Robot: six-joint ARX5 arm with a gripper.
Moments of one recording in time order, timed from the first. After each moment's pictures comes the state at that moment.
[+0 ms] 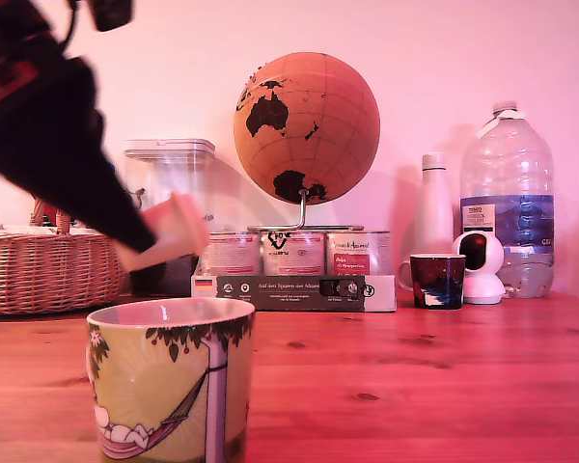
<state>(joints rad) -0.71 1.15 0.76 -0.57 0.32 0.35</state>
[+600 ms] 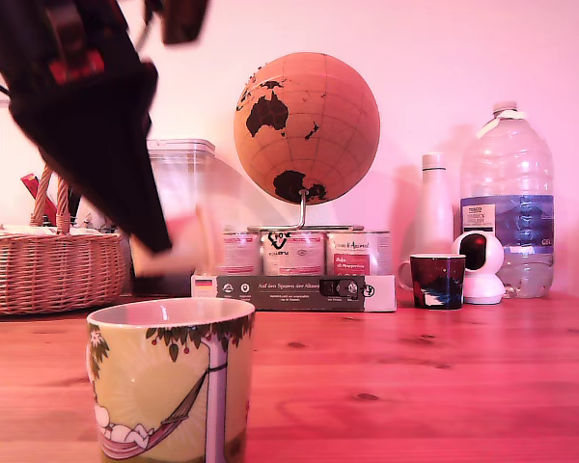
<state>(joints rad) -0.79 1.36 0.98 -0.82 0.23 0.34</state>
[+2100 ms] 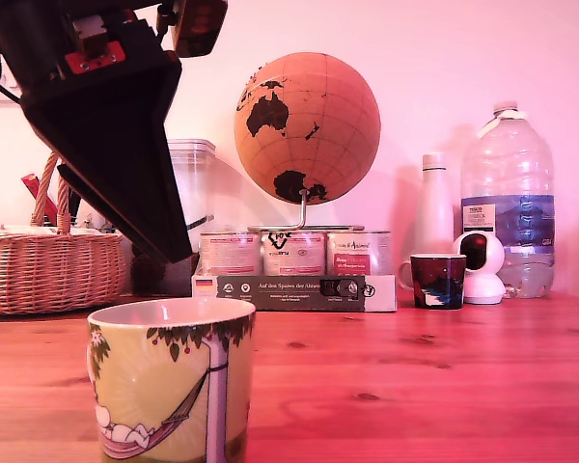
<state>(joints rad) -0.80 1.37 0.98 -0.79 0.23 0.31</state>
